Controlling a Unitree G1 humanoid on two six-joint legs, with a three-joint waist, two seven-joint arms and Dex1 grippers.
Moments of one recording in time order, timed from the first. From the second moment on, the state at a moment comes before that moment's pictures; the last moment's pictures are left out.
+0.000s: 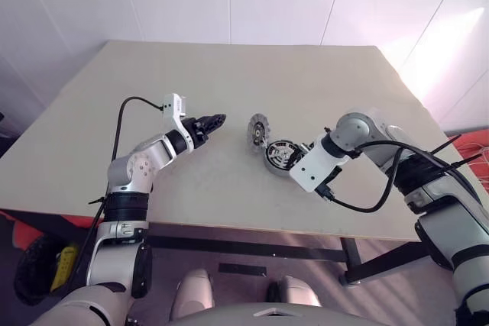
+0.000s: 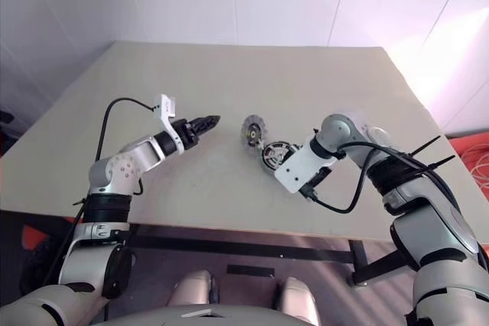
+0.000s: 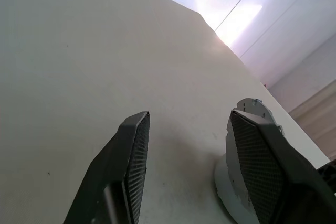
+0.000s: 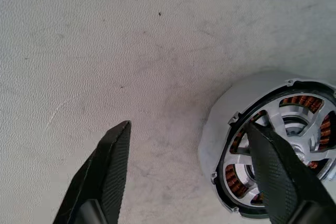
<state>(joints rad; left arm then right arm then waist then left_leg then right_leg) -0.57 0.21 0.20 0.23 -0.61 0.76 -0.52 -0.84 -0.72 0.57 0.46 -0.34 -0.52 1.49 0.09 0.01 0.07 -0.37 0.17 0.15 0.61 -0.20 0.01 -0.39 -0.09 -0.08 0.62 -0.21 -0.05</state>
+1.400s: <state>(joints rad) -0.51 0.16 0.22 0.20 -0.61 0.75 -0.49 -0.80 -0.64 0.47 0.12 -0.07 0.51 1.53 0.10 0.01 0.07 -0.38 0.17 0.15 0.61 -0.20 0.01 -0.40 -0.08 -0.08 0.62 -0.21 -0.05</state>
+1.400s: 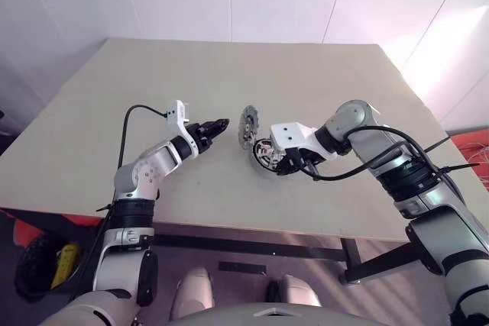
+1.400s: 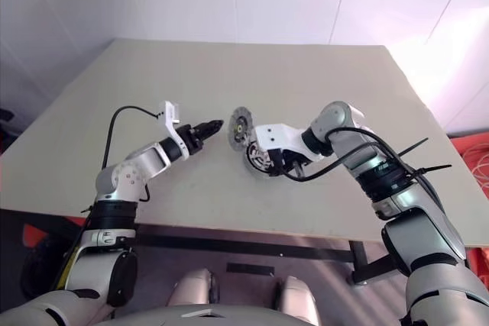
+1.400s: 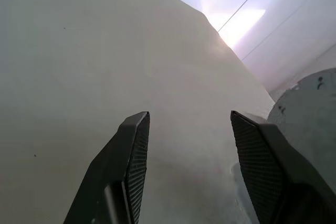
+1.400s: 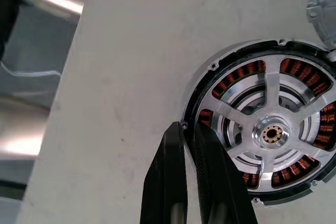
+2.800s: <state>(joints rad) -0.43 0.21 0.30 0.10 -0.65 0.75 -0.43 -1.01 -0.12 0.04 0.32 0.40 1.61 0.36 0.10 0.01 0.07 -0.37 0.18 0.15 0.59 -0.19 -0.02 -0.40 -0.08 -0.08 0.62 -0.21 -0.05</state>
